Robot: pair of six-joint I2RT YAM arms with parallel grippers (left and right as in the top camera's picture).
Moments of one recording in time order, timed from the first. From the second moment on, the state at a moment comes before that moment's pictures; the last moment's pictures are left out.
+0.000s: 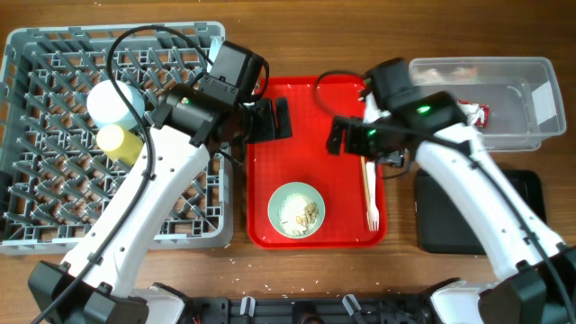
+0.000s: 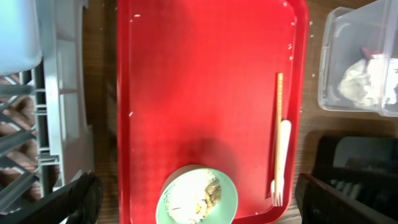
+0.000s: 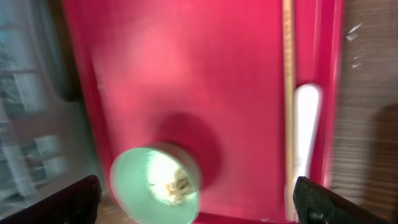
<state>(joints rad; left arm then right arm) -0.47 1.55 1.50 -1.08 0.09 -0.58 0.40 1.54 1.32 -1.05 -0.17 0.52</state>
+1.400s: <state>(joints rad) 0.49 1.53 1.50 -1.40 0.03 -0.64 0.32 1.93 1.23 -0.87 -0.14 0.33</state>
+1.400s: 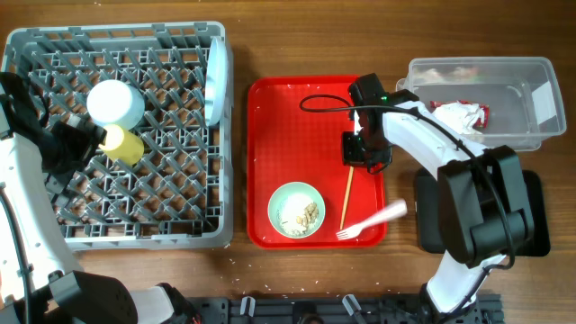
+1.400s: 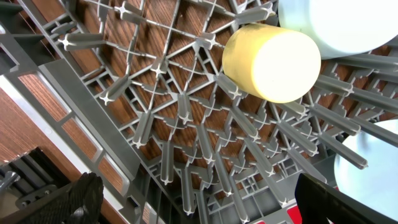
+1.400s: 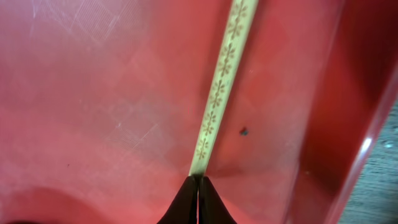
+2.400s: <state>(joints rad) 0.49 1.53 1.50 -1.41 0.03 -0.64 0.49 1.92 1.20 -0.88 -0.06 0.63</state>
